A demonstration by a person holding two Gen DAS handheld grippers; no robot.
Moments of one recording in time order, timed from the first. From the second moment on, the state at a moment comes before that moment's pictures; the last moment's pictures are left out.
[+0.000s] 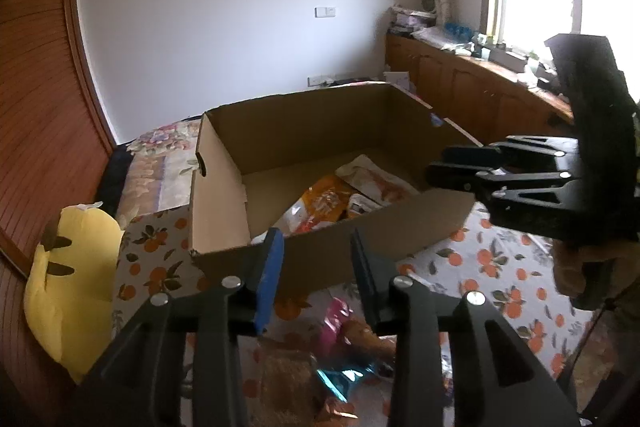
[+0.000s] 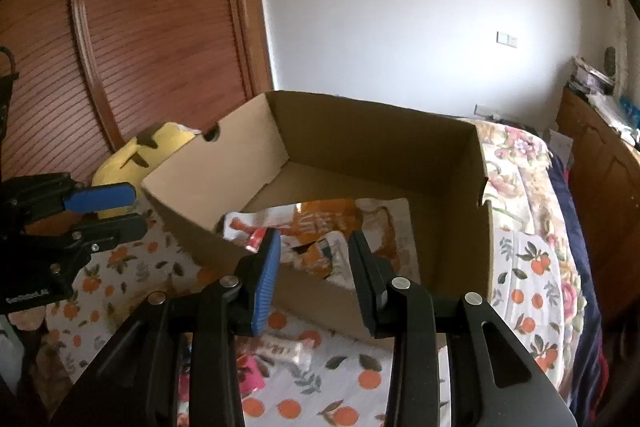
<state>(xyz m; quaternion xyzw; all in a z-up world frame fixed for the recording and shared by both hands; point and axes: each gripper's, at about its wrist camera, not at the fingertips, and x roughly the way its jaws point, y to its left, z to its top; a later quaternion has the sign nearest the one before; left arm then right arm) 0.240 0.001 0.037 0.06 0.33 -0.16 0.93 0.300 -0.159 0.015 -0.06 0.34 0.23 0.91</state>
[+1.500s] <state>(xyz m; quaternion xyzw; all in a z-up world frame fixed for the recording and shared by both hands) 0.172 0.043 -0.036 0.03 0.40 -0.20 0.89 0.244 -0.100 -0.065 -0.07 0.41 0.30 0.86</state>
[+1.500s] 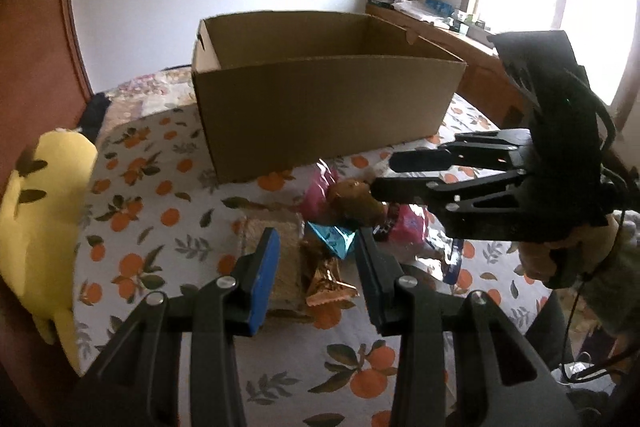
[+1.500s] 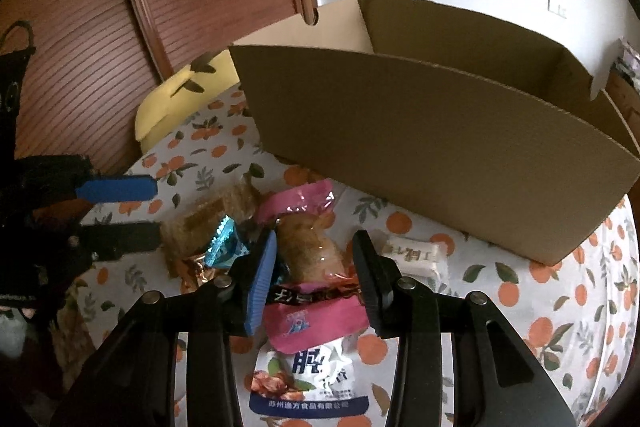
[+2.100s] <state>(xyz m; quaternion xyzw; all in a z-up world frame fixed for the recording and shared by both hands) 0.190 0.057 -0.063 0.03 0.41 -0.18 0.90 0.251 -0.087 -0.084 -0.09 0.42 0.31 0.85</state>
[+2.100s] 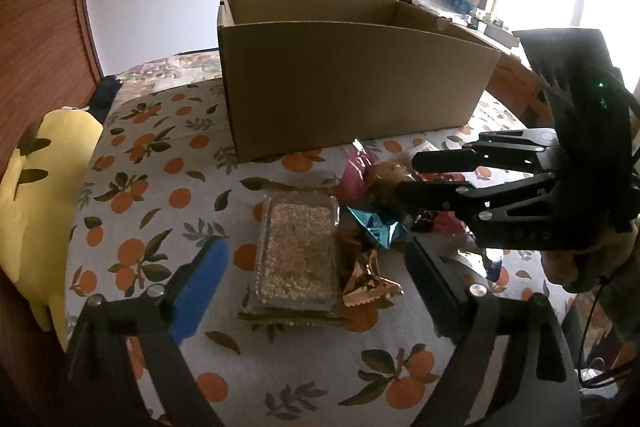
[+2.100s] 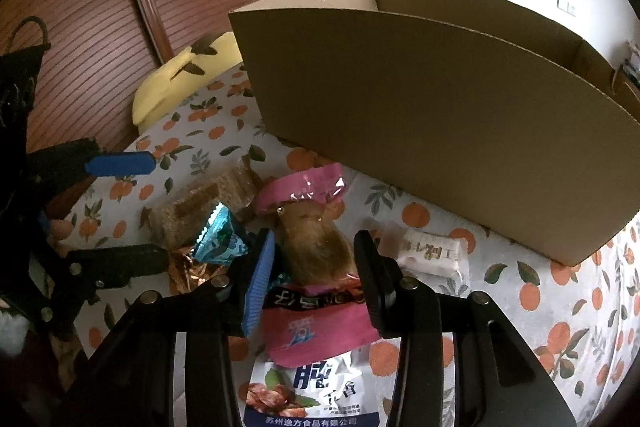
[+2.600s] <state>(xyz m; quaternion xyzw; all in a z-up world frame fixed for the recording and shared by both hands) 0.216 0.068 -0.081 0.01 0.44 -0.17 0.88 0.258 -0.078 -0.097 -0.11 0.43 0.32 0.84</state>
